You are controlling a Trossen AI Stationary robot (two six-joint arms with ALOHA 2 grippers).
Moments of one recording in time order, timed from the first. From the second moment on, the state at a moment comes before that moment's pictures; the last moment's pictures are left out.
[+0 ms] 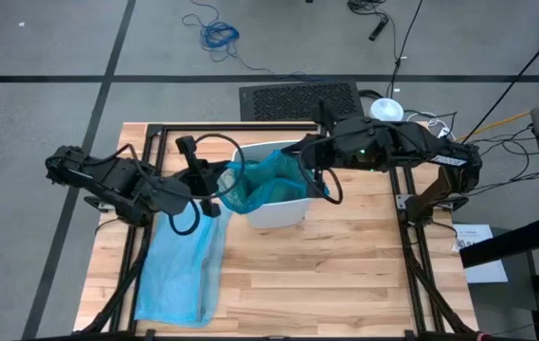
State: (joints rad) left arm -0.39 1.31 1.63 -0.92 -0.95 0.22; right arm 0.11 1.62 2.13 -0.94 0.37 -0.25
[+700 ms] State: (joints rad) left arm -0.39 1.30 1.66 -0.87 -0.92 0.24; right arm 0.10 1.63 2.13 -0.97 0.36 -0.27
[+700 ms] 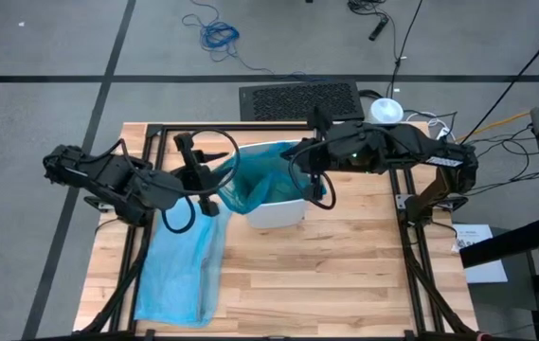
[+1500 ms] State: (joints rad) left arm -0.39 1.30 1.66 -0.87 -0.92 0.24; right arm -0.14 1.70 2.13 -1.05 0.13 -0.25
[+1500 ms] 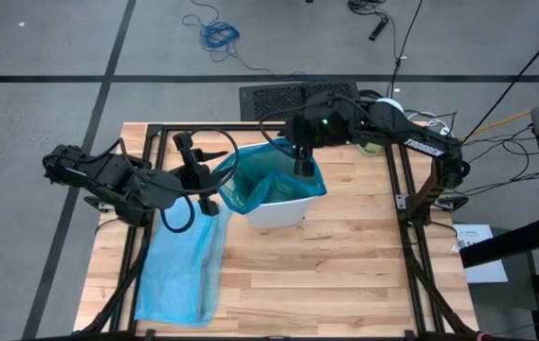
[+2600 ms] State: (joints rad) left arm -0.29 1.33 1.79 -0.79 -0.83 0.32; right arm 0.04 1.66 2.13 -0.76 0.34 -0.48
